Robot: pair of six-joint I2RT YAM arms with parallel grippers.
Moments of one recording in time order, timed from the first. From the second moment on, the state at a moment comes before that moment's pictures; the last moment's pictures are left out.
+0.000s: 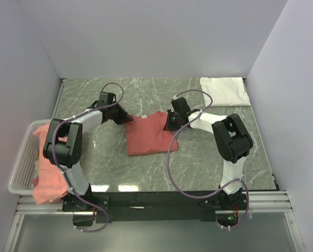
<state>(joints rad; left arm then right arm) -0.22 1.80 1.11 -0.16 0.34 -0.98 0.48 1.93 1.18 -0.18 -0.16 0.55</state>
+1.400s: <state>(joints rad) -0.28 1.47 1.05 -0.47 0.23 -0.63 0.18 2.41 2.34 -0.59 0.54 -0.17</state>
